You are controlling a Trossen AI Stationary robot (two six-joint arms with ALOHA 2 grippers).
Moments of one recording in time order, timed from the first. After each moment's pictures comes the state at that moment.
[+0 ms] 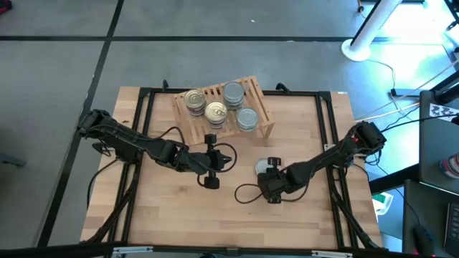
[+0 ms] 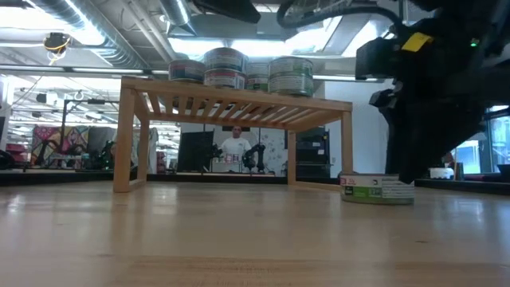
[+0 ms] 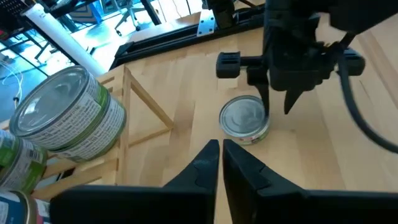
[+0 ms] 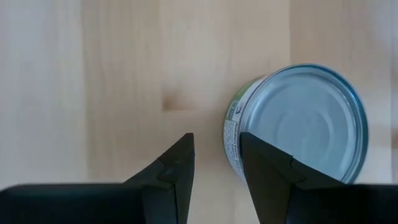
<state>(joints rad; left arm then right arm) -0.31 1.52 1.18 -0.28 -0.55 0.05 0.46 1.69 0.98 -0.59 0.30 0.41</state>
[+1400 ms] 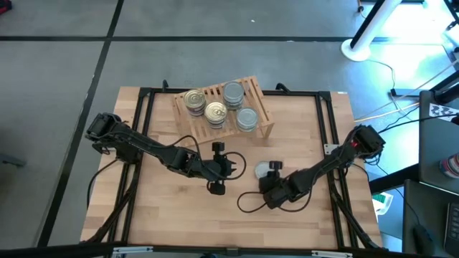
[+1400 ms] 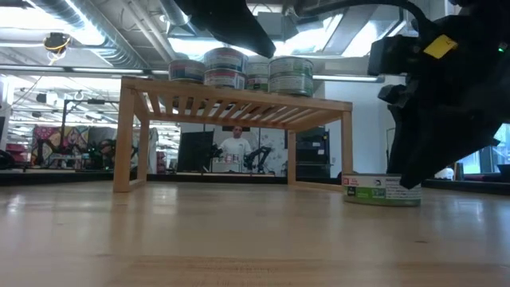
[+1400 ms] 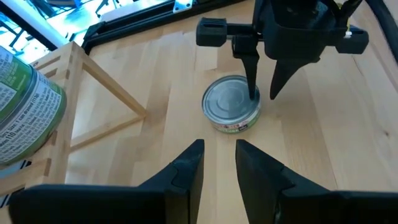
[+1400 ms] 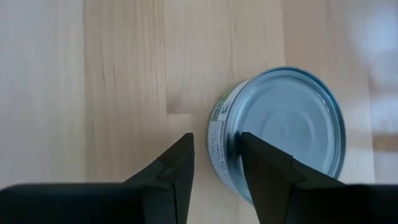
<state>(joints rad) -0.31 1.66 1.18 -0.22 -0.50 0.03 0.54 1.74 0.97 -0.56 0.42 0.47</state>
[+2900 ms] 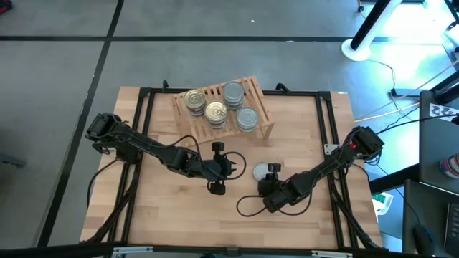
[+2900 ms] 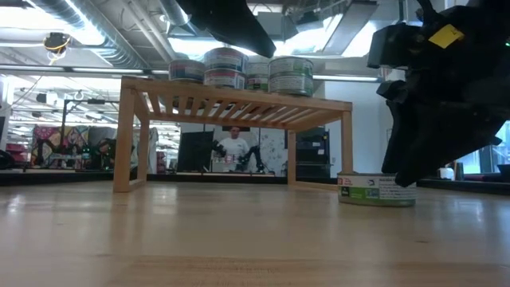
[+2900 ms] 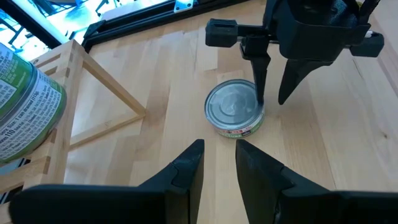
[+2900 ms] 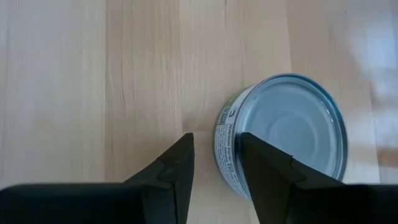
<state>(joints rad) -0.31 1.65 1.18 -0.22 -0.50 0.01 0.57 1.75 0.99 -0.53 0.48 0.46</state>
